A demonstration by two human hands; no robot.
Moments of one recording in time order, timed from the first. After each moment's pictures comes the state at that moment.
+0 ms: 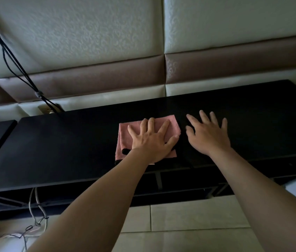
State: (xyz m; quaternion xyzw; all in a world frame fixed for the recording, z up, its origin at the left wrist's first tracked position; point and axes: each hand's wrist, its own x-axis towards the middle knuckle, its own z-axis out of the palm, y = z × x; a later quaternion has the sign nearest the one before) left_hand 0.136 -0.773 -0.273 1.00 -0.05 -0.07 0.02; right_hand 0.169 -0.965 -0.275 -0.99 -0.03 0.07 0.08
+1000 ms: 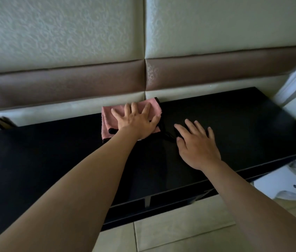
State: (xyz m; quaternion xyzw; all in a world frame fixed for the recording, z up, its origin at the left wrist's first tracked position) left_hand 0.263 -0.770 -0.271 1.00 -0.05 -0.04 0.02; right_hand 0.171 -0.967 -0.284 -1.00 -0.01 0.03 0.08
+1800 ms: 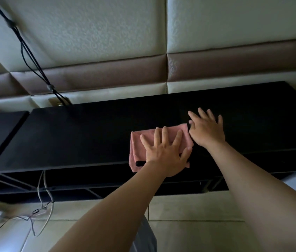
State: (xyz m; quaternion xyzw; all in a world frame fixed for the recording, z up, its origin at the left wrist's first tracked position) left_hand 0.067 -0.825 -0.272 0.99 -0.05 -0.09 0.02; right_hand 0.164 -0.974 -0.275 -0.99 -0.04 0.05 0.10
